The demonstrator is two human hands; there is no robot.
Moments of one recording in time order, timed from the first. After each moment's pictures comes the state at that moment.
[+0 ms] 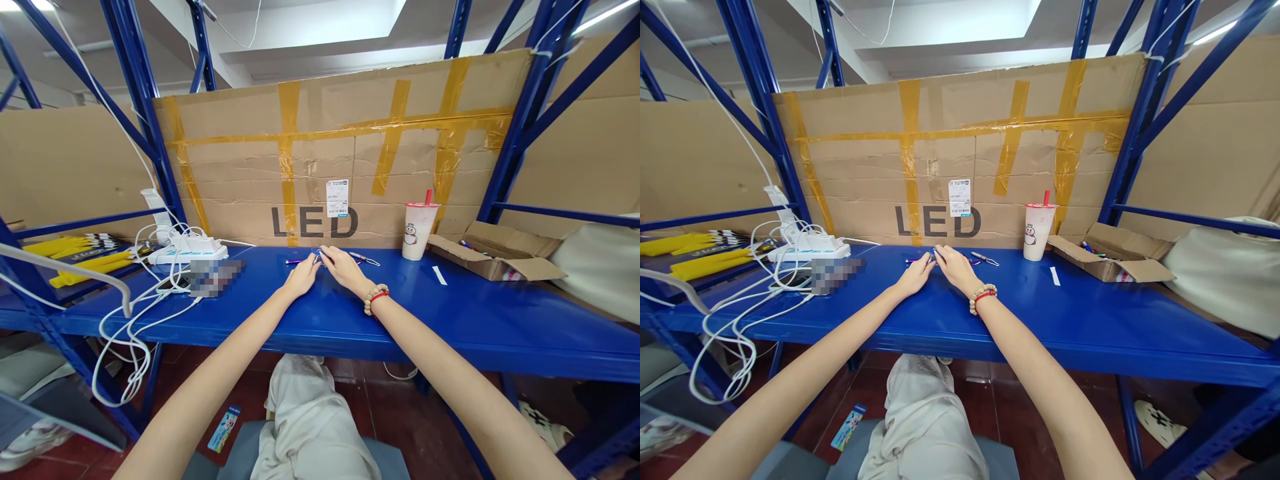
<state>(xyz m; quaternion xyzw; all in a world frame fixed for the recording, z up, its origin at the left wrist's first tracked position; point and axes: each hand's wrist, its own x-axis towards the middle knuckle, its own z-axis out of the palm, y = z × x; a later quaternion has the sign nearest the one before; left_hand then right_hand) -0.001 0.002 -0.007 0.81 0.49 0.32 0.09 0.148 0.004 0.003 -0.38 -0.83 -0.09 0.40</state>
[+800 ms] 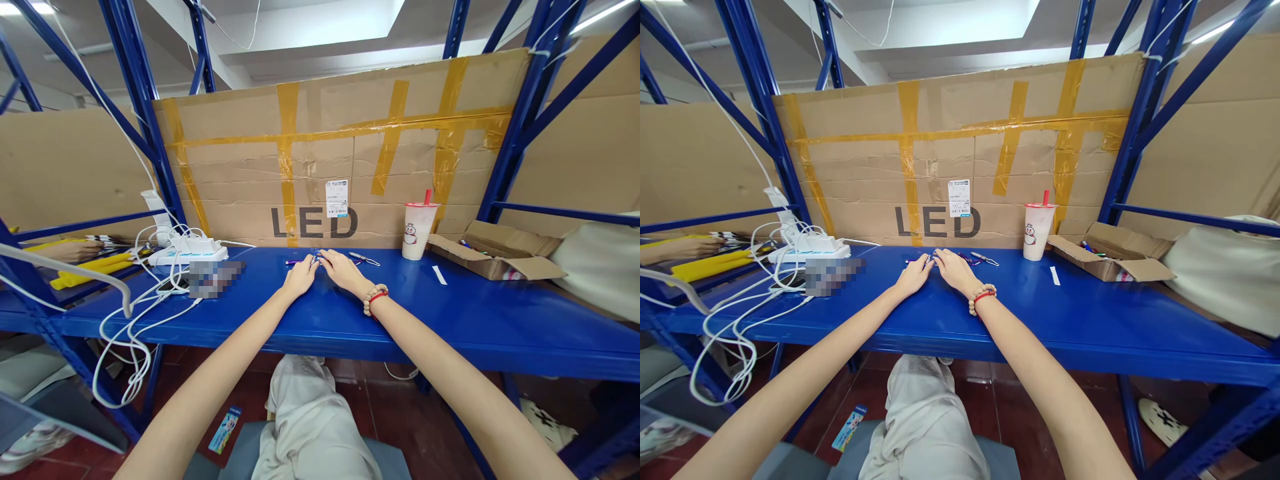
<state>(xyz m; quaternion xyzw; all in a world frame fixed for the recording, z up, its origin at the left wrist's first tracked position) 0.000 -0.001 -0.004 0.77 0.57 0.29 0.05 0.144 0.008 -0.002 -0.41 -0.83 -0.09 0.35</state>
